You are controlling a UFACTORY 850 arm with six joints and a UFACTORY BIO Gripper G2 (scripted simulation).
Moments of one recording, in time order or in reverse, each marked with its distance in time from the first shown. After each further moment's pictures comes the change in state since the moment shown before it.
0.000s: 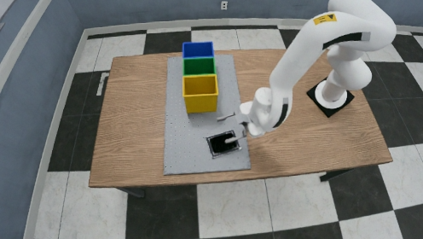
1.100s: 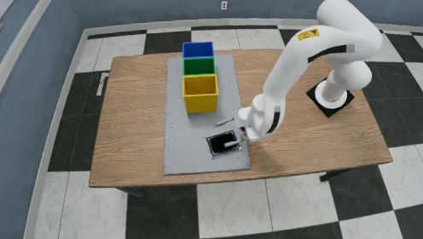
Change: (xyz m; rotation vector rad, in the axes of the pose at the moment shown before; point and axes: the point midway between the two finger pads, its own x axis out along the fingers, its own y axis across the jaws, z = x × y) arm 0.000 0.000 -0.048 -0.001 0.000 0.000
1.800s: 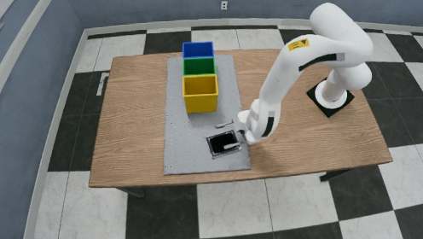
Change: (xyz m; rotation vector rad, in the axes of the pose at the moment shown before) arm 0.000 0.000 -0.031 -0.003 0.001 0.000
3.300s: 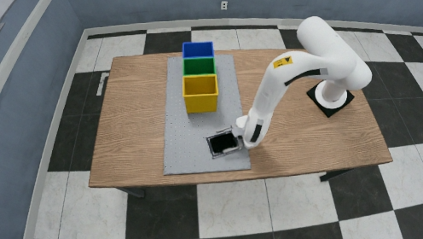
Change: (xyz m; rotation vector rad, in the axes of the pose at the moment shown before) arm 0.001 0.000 -0.058 -0.014 0.014 -0.002
